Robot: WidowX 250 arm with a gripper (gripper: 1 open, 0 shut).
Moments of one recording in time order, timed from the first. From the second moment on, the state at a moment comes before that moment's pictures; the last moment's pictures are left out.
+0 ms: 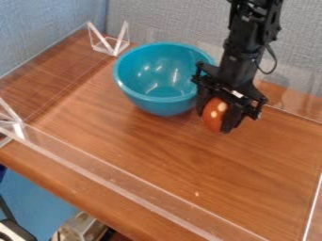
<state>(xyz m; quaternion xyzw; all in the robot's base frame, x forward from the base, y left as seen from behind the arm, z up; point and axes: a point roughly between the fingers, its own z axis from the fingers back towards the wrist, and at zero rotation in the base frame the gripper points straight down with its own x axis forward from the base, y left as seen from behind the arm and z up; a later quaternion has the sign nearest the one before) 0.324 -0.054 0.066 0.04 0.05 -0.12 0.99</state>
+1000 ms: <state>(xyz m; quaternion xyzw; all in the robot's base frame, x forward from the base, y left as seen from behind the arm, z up) 0.326 -0.057 0.067 0.02 0.05 -0.12 0.99</state>
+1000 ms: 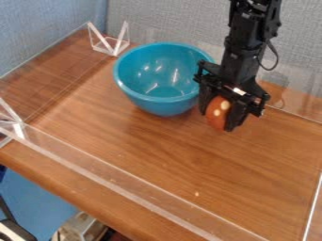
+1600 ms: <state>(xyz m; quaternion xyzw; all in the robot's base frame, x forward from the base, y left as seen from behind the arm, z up) 0.327 -0.059 0.067 0.02 0.04 -0.12 0.99</state>
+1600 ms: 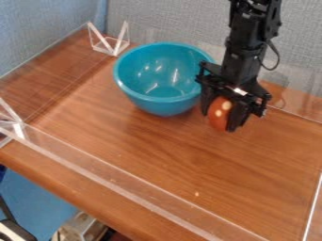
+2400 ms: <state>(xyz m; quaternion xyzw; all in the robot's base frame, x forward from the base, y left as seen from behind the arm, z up) 0.353 -0.013 0.098 0.00 0.01 0.00 1.00</state>
